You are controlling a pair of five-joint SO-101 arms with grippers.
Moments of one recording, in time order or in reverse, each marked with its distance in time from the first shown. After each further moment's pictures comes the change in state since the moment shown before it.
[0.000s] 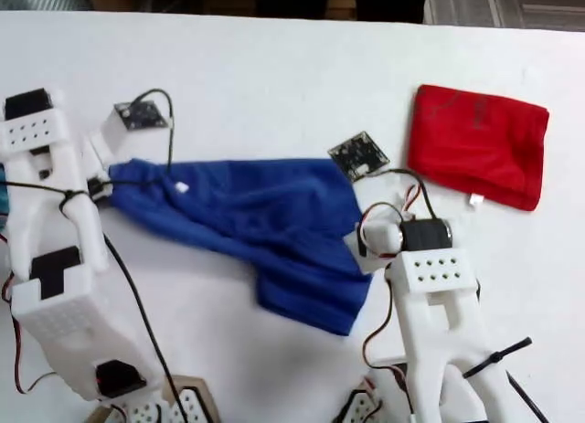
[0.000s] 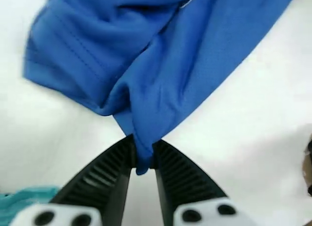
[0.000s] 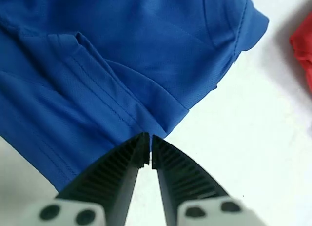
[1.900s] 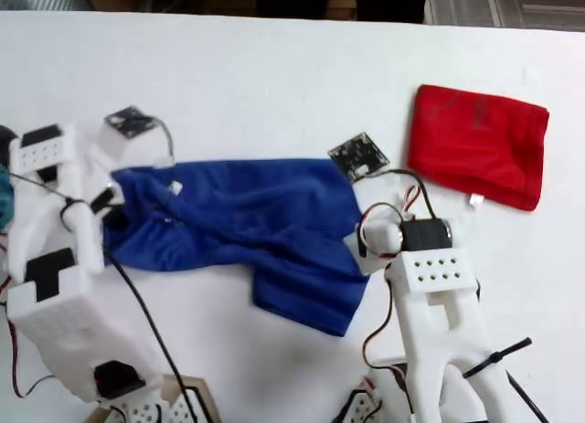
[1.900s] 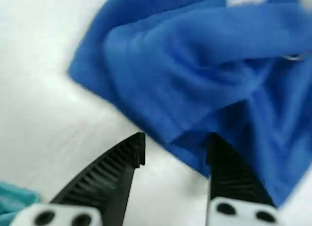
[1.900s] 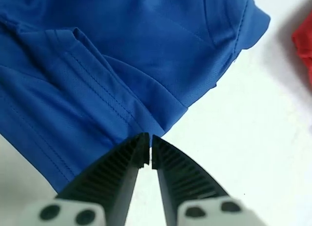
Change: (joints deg) left arm -3.5 0.0 22.7 -32.5 16.2; right arm 0.0 0.0 0.0 0.5 0.0
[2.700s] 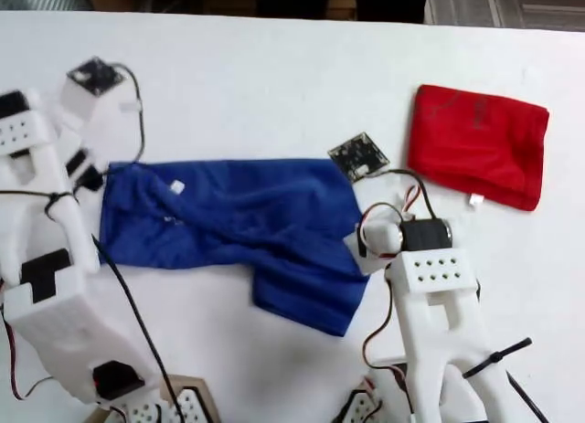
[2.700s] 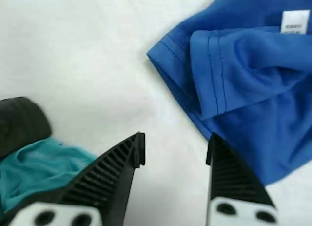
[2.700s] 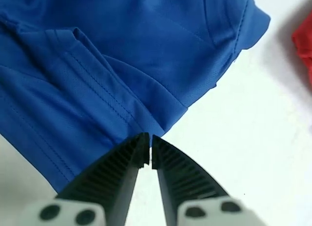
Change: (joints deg) left arm 0.1 0.1 -26.4 18.4 4.9; right arm 0.0 0.0 0.0 0.0 0.0
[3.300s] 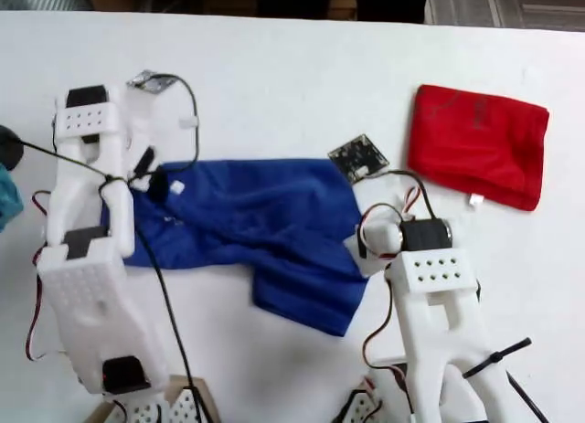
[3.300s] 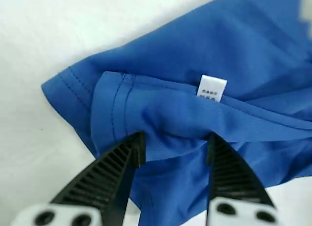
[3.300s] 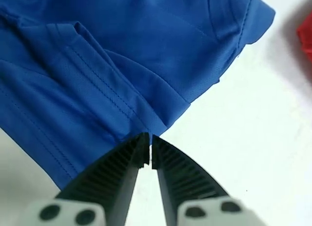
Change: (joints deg) left arm 12.4 12.3 -0.1 2.8 24.4; right arm 0.0 0.0 0.0 1.1 0.0
